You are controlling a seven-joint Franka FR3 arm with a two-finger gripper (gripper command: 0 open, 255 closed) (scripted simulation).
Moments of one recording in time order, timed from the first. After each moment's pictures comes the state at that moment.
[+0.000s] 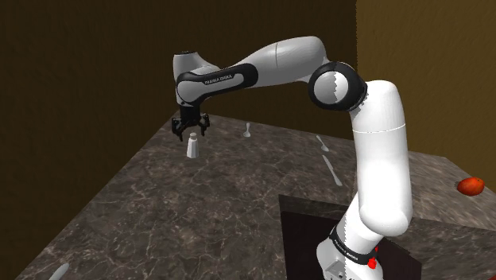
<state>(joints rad) 0.09 0.54 0.19 -1.49 -0.21 1.97 0.62</state>
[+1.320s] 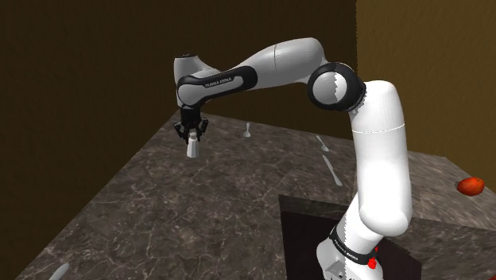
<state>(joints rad) 0.08 0.55 0.19 -1.50 -0.21 2.00 0.62</state>
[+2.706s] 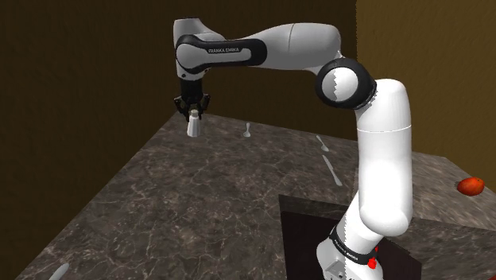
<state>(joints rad) 0.09 0.48 0.20 -1.32 -0.19 1.76 0.59</state>
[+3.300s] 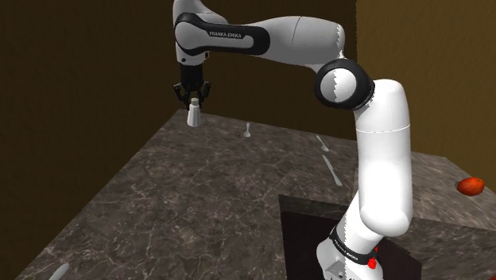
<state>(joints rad) 0.10 0.50 0.20 -1.18 -0.19 1.63 0.58</state>
